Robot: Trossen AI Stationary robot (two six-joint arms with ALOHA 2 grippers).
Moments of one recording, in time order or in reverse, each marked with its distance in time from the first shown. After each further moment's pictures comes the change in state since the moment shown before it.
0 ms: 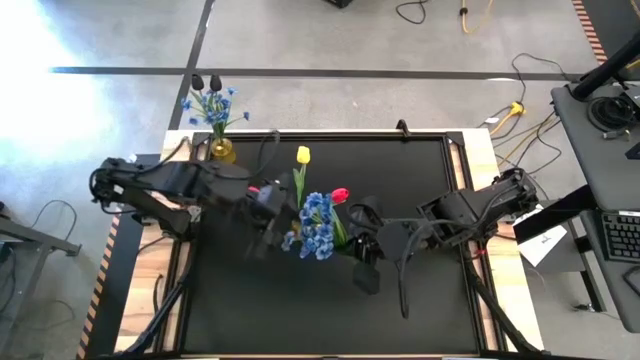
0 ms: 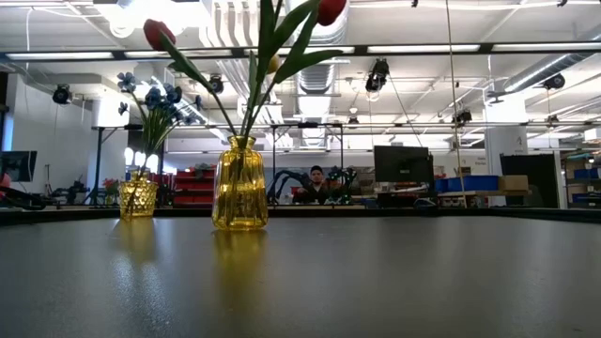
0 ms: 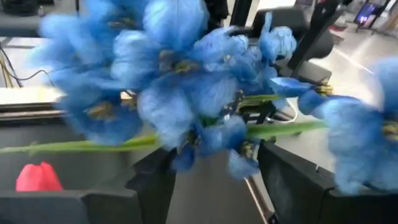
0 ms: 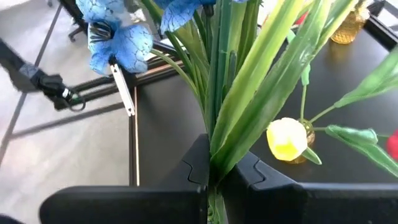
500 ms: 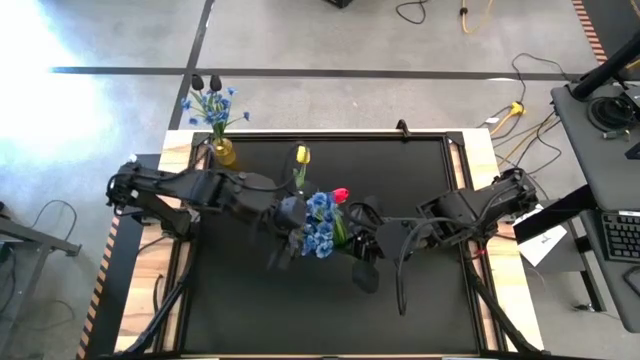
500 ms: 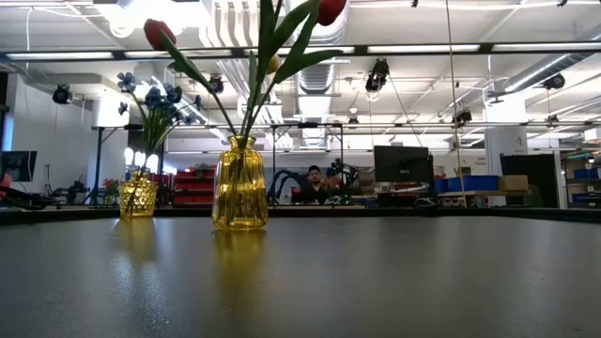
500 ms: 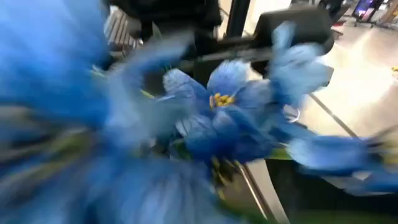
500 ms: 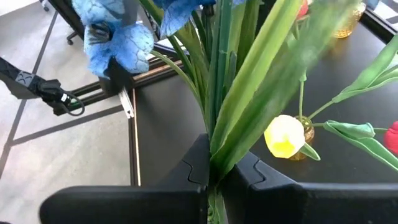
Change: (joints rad) left arm -0.010 0.149 0.089 0.058 0.000 0.040; right arm -0.009 0.001 0.000 -0.005 0.003 0.025
